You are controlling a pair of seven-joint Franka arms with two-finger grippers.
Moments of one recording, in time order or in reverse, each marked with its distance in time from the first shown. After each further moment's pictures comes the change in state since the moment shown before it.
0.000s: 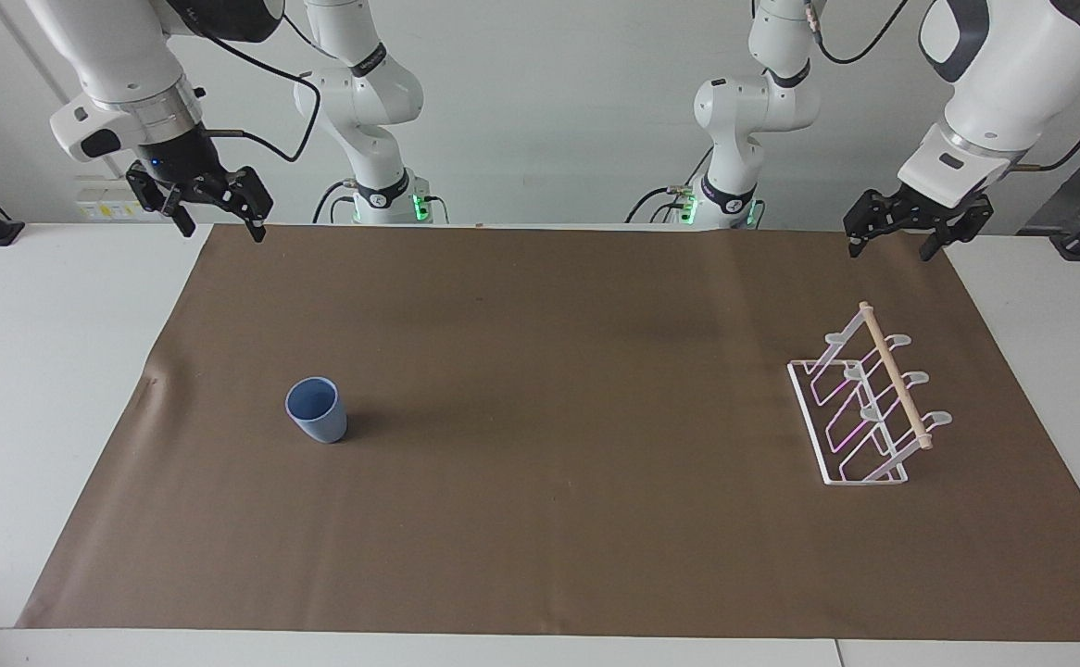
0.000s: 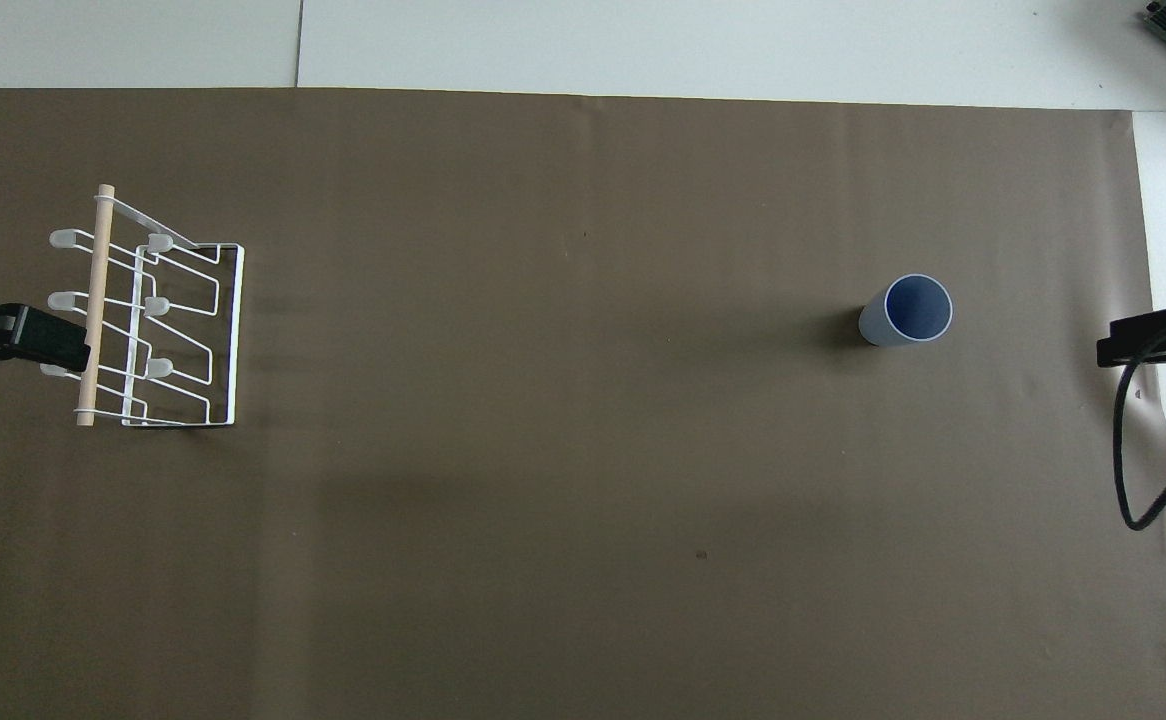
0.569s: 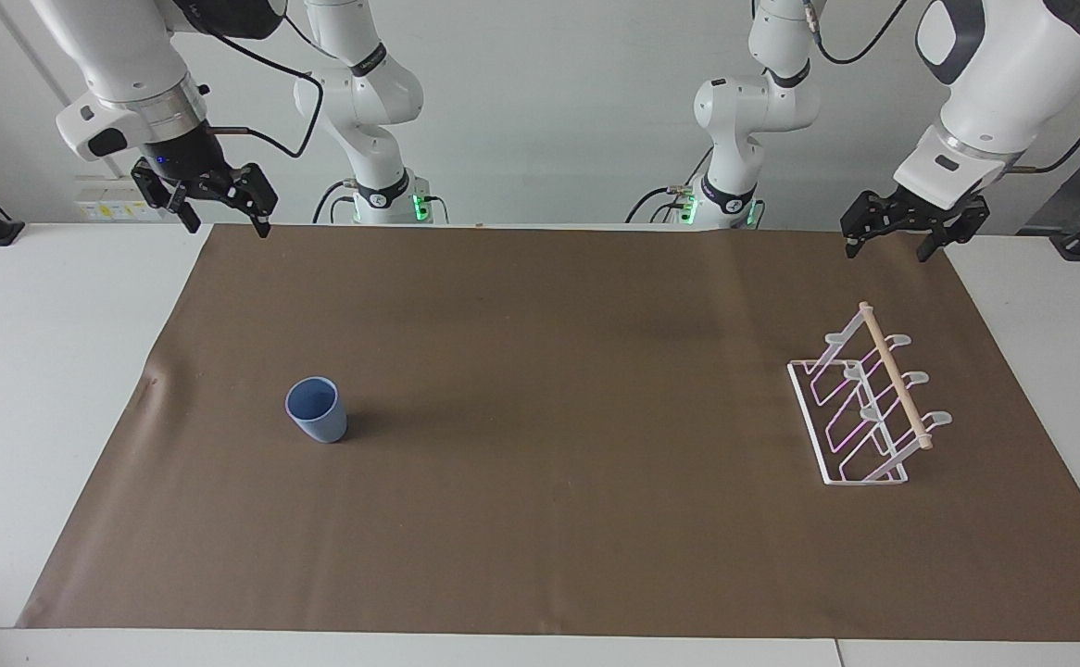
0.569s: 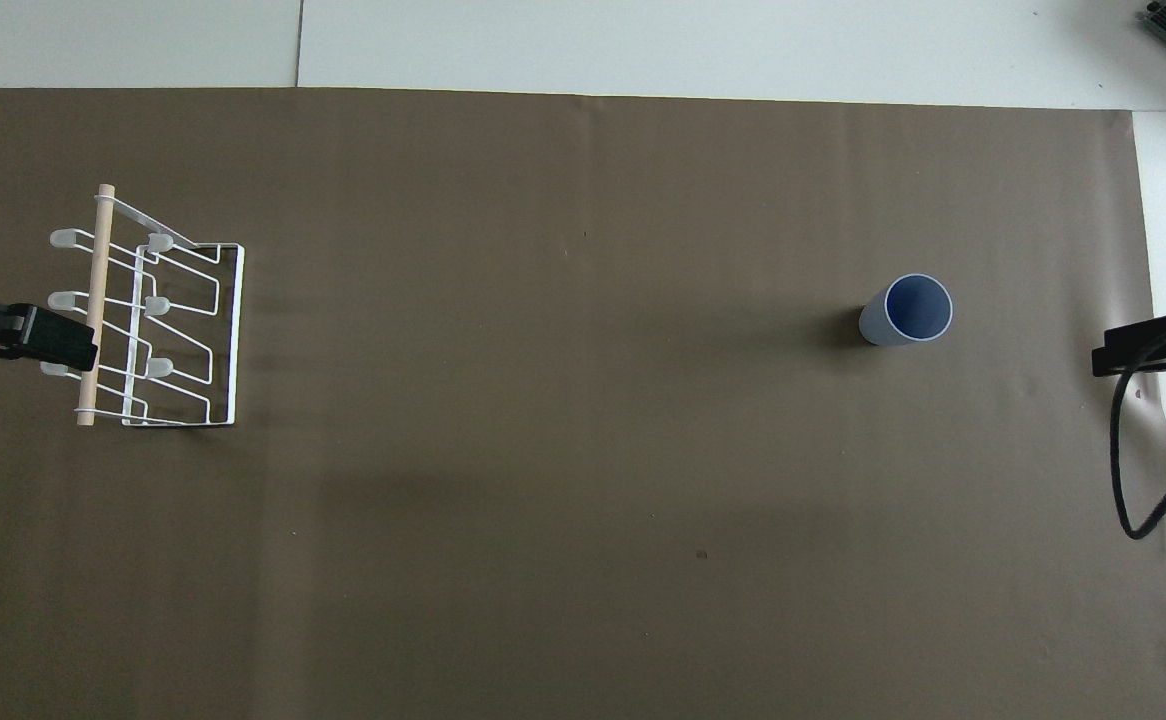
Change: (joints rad) left arm -0.003 -0.001 -0.009 -0.004 0.000 0.022 0.000; right arm 0.003 -0.001 0.003 0.000 0.001 -0.027 0.000
